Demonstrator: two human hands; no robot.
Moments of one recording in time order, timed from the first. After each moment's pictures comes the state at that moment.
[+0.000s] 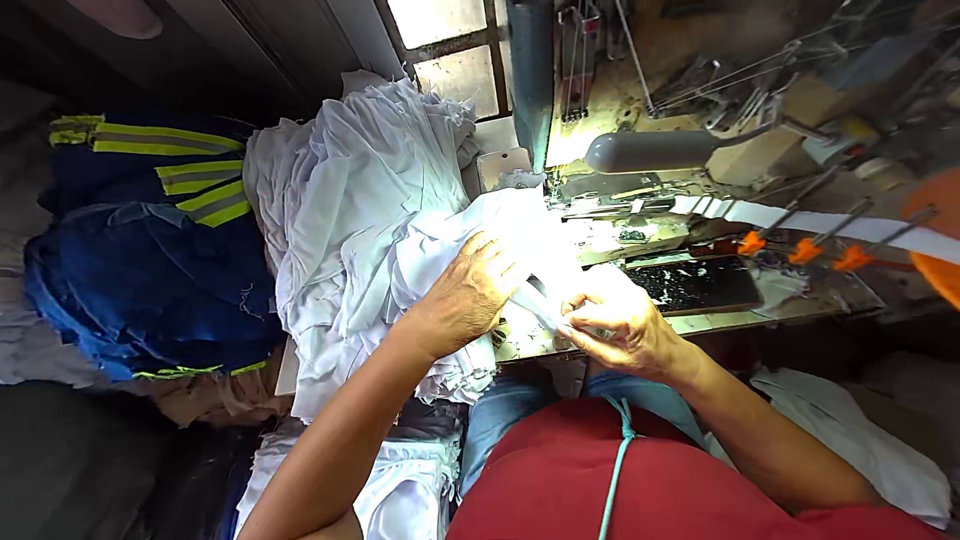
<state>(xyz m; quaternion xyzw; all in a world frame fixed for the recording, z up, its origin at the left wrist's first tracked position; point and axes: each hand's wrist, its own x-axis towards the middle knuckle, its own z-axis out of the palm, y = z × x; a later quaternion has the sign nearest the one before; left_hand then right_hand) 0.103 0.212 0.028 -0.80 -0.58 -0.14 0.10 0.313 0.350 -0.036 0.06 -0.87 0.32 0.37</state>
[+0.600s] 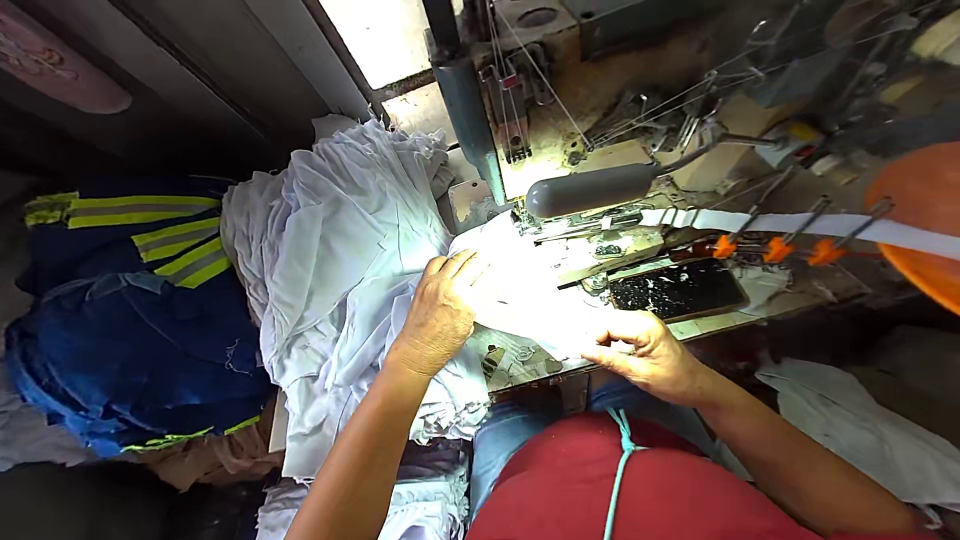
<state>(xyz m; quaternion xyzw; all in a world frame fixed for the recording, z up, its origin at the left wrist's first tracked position) 0.089 0.233 0.012 -0.72 -0.65 -0.16 0.18 0.346 0.360 -0.047 -0.01 -0.77 0.55 0.33</state>
